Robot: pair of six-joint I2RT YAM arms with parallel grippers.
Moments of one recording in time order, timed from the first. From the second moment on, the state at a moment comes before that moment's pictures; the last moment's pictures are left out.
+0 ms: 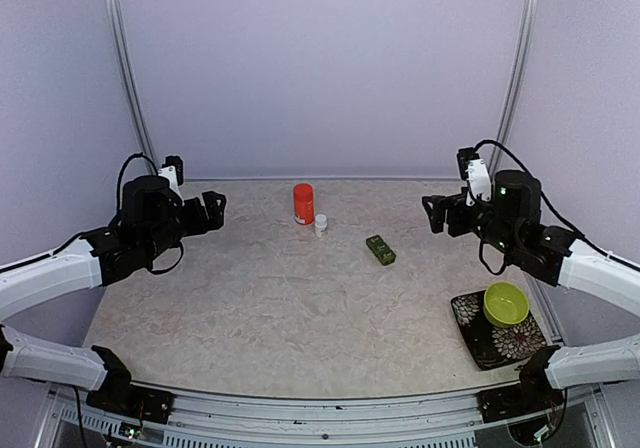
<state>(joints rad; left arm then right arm) -0.59 1.11 0.74 0.03 -0.35 -0.41 0.60 1.08 0.77 0.04 0.23 0.08</state>
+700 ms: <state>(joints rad) -0.61 1.00 0.71 0.02 -0.54 -0.27 0.60 0.82 0.67 0.03 0.48 0.03</state>
